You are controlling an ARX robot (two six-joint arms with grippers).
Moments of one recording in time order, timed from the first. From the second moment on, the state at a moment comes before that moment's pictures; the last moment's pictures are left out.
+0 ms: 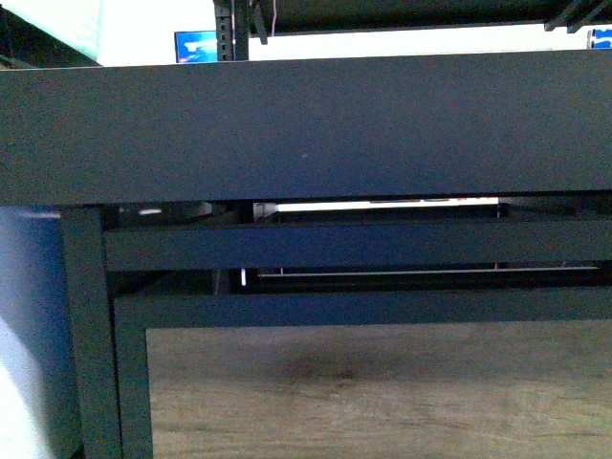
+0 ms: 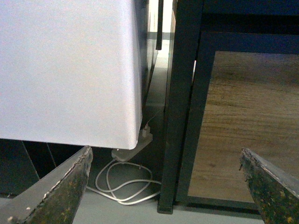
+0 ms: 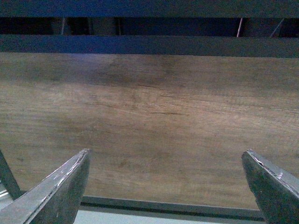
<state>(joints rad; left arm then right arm) 0.00 0.00 0.01 0.00 0.00 0.00 0.00 0.00 0.02 0.00 0.00 0.00</state>
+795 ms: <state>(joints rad) 0.00 0.00 0.01 0.00 0.00 0.00 0.00 0.00 0.02 0.00 0.00 0.00</state>
